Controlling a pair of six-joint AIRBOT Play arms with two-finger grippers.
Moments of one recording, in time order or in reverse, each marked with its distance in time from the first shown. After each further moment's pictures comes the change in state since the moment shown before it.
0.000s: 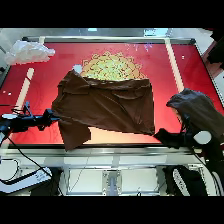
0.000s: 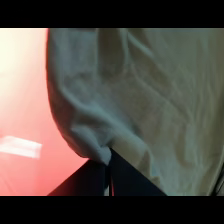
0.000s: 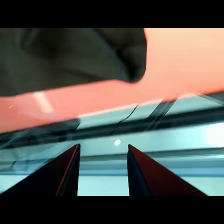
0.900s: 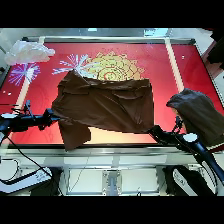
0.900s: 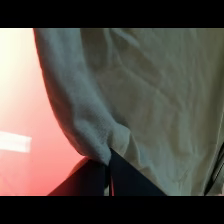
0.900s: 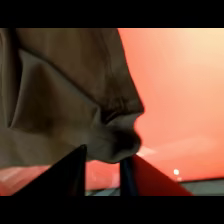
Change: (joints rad) left arm 0.000 0.000 0.007 -0.010 -0.039 0.025; right arm 0.001 -0.291 -0.151 0.358 -0.472 -0.277
